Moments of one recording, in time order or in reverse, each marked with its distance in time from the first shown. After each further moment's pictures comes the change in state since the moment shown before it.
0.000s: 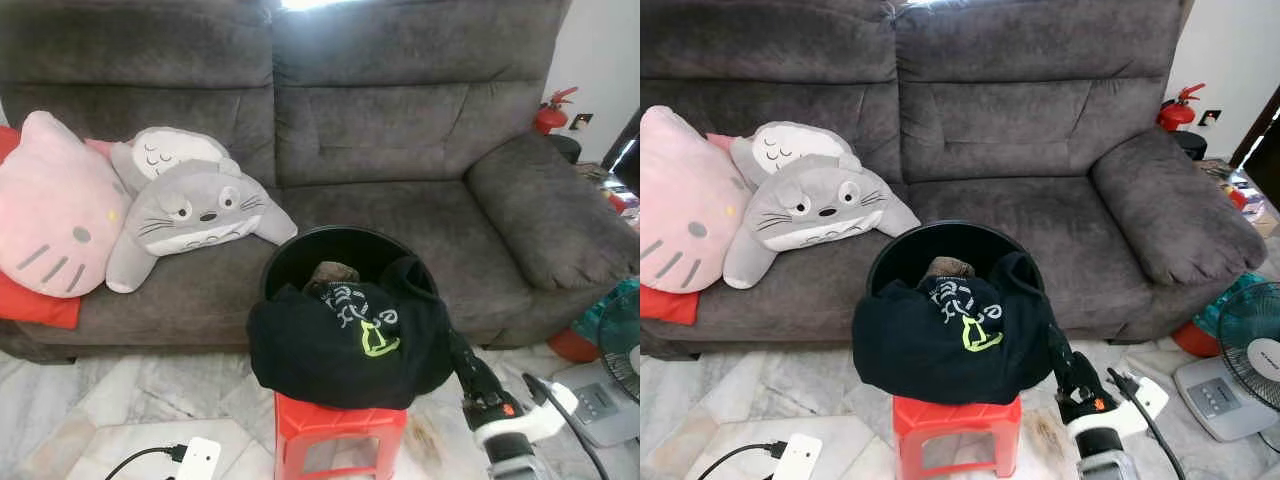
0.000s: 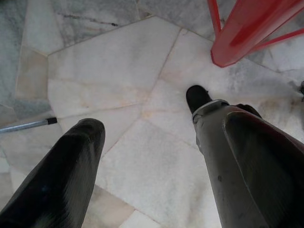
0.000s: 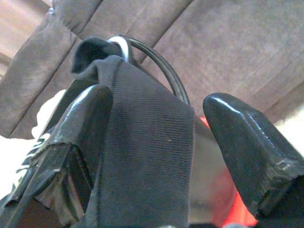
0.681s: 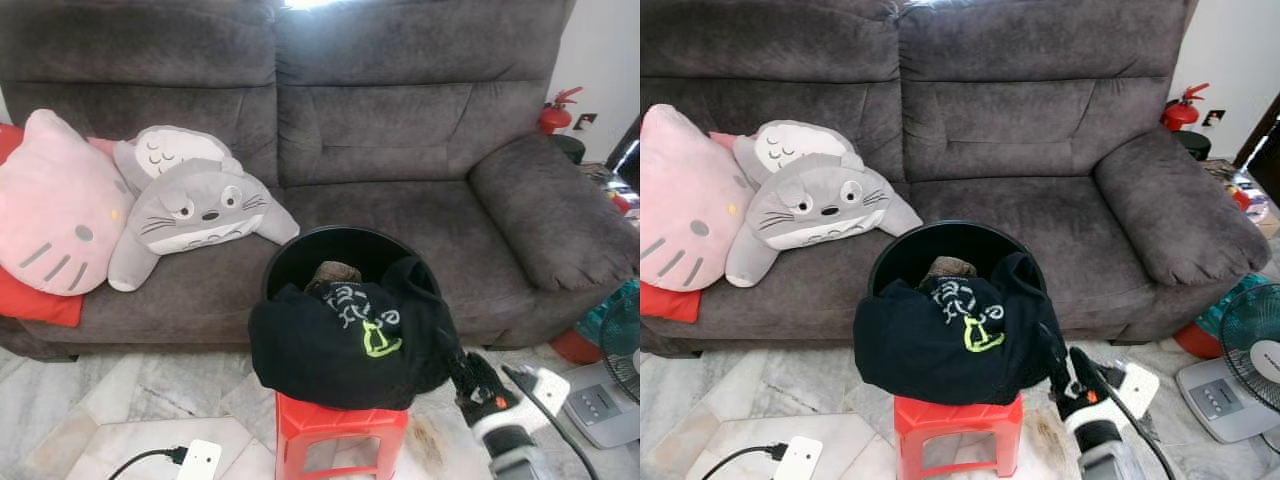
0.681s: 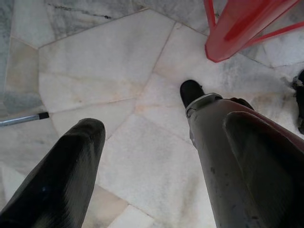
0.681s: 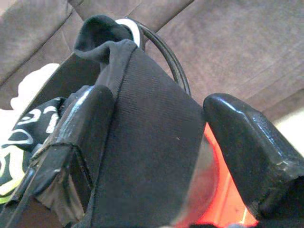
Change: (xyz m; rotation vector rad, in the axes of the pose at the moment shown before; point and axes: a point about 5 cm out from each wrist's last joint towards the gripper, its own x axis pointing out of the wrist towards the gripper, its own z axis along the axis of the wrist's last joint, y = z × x) left arm 0.000 -0.001 -0.002 -0.011 0.019 -0.025; right arm -0.001 0.009 0.004 -0.170 0.052 0.012
